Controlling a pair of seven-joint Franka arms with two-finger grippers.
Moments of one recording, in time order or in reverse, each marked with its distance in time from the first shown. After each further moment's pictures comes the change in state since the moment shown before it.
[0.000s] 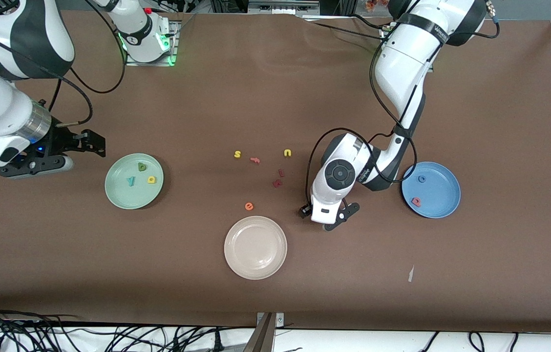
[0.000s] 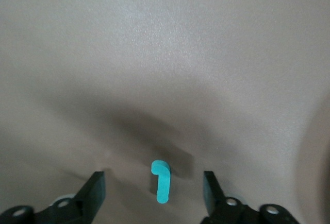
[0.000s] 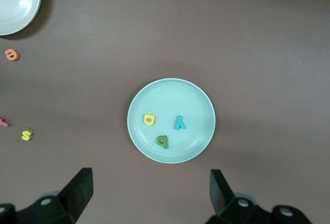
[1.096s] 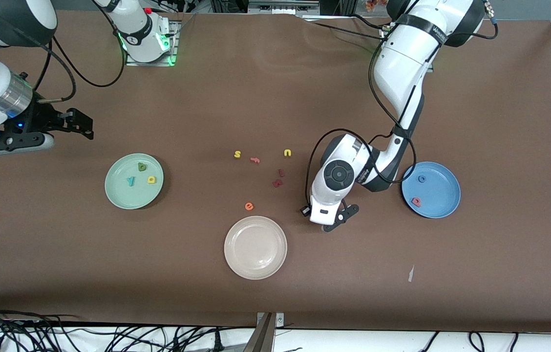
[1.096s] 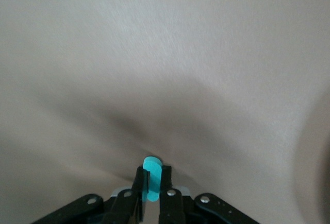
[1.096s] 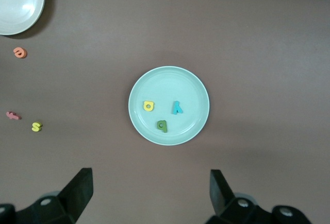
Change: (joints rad) left arm 0.007 0.000 0.014 0.035 0.000 -0.053 0.073; right arm 0.042 -0.087 -0.052 -0.003 0.006 -0.086 0.036
